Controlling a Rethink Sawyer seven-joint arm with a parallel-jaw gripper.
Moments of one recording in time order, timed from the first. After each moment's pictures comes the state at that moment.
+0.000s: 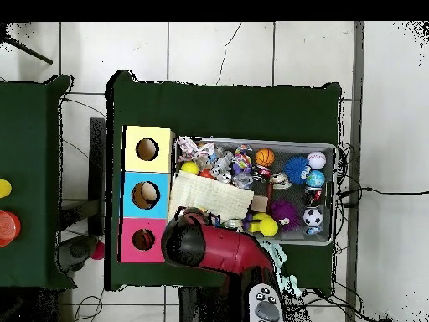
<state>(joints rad) -0.11 -0.74 -0.08 2.01 0.07 0.22 1.72</state>
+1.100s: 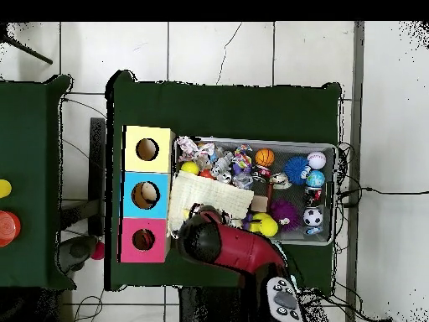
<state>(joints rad) -0.18 -0.67 -0.07 2.01 0.07 0.13 1.72</state>
